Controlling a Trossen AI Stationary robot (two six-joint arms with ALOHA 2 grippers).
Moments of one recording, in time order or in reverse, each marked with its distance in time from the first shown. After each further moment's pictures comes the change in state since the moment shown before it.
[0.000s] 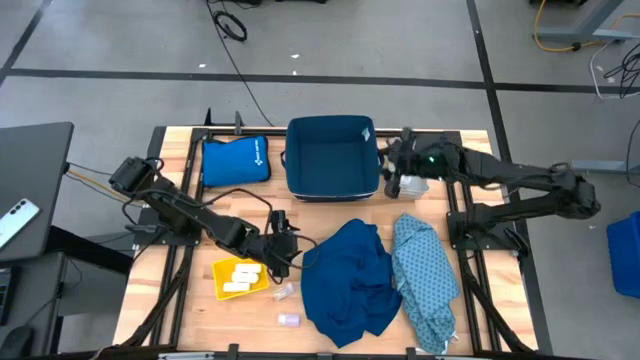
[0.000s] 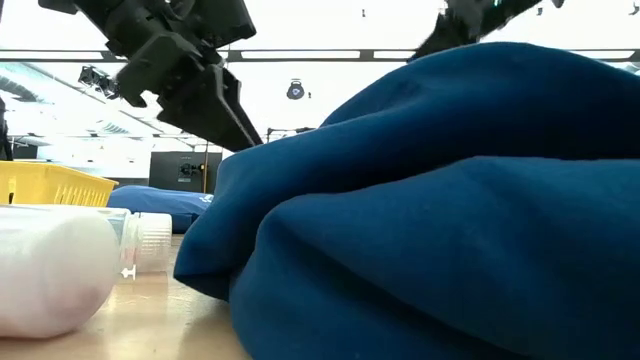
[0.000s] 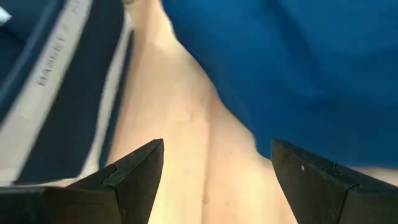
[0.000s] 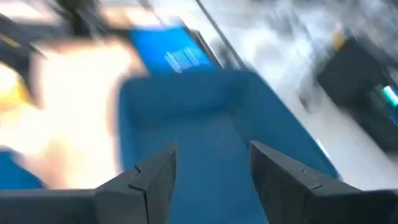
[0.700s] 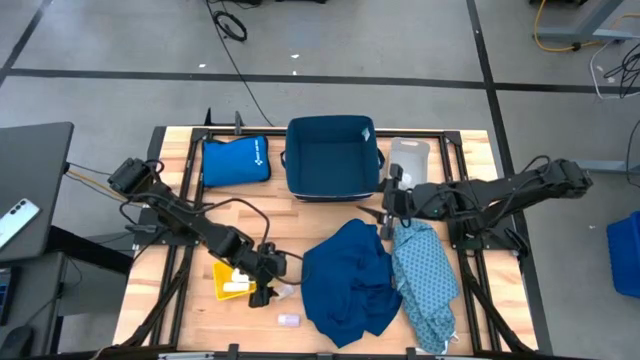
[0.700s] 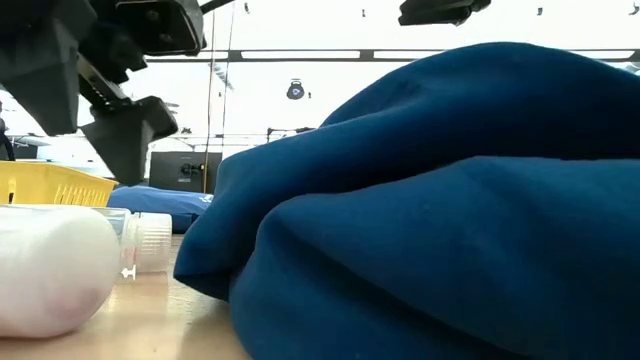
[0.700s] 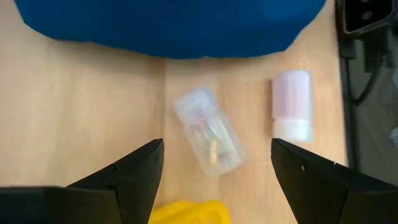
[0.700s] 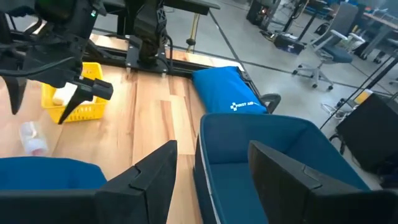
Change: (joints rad) left arm -0.095 0.000 0.000 -0.093 0.581 -0.408; right arm 0.441 0.076 -0.016 0.137 0.319 0.029
